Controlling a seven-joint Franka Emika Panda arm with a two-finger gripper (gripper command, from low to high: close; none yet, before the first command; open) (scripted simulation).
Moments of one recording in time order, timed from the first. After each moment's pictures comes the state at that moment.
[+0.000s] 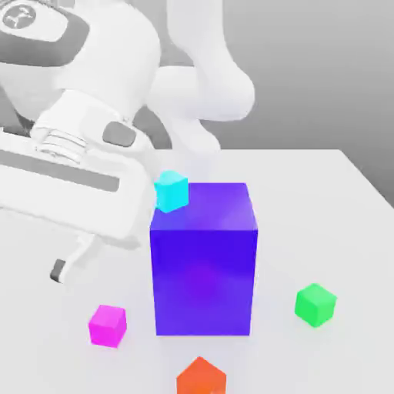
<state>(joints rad) -0.36 0.13 -0.06 -2.16 -2.00 3.20 -0.68</state>
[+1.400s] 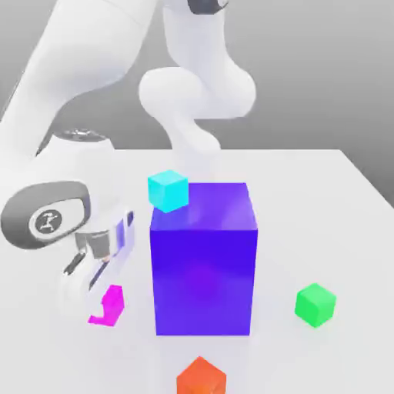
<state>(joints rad) -0.12 0.47 -0.47 -2.11 -2.70 3.73 -1.30</state>
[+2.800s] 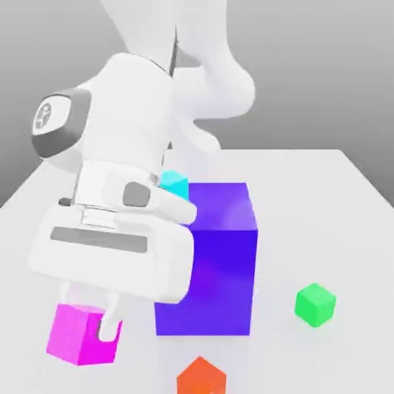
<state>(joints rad) 0.08 0.18 -0.36 -2.32 -1.09 3.21 -0.75</state>
